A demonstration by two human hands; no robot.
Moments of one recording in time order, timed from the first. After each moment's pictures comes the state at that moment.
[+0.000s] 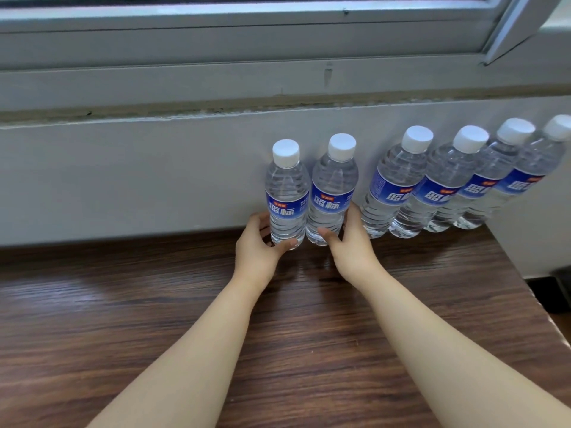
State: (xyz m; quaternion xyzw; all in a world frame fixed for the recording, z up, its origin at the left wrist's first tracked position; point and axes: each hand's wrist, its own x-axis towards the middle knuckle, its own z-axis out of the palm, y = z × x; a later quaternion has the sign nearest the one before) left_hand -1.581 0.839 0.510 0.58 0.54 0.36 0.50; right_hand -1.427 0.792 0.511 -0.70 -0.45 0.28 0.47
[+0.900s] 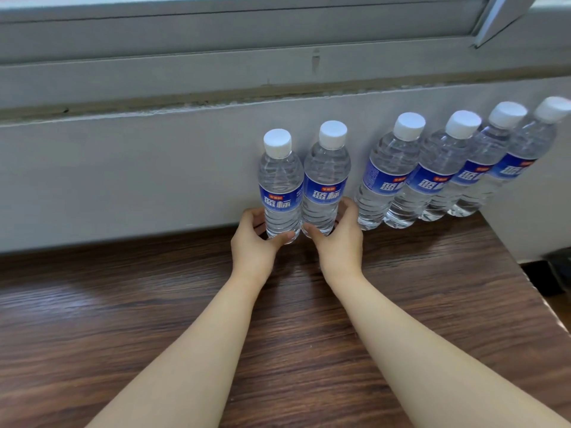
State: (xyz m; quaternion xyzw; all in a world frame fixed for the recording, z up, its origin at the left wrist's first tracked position) left_hand -1.575 0.840 0.507 0.56 0.54 0.38 0.49; right_hand -1.451 0.793 0.497 -0.76 -0.35 0.18 0.52
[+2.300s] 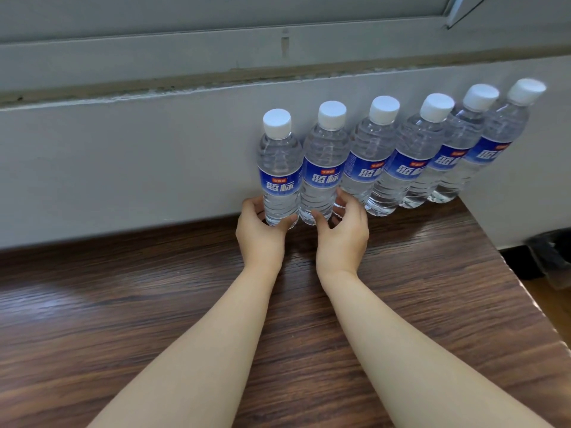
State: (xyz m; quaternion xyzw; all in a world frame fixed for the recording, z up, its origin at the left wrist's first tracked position) left_hand -1.532 0.823 0.506 0.54 0.57 0.41 0.46; right_hand -1.442 0.774 0.501 -0.78 -0.27 0.08 0.56
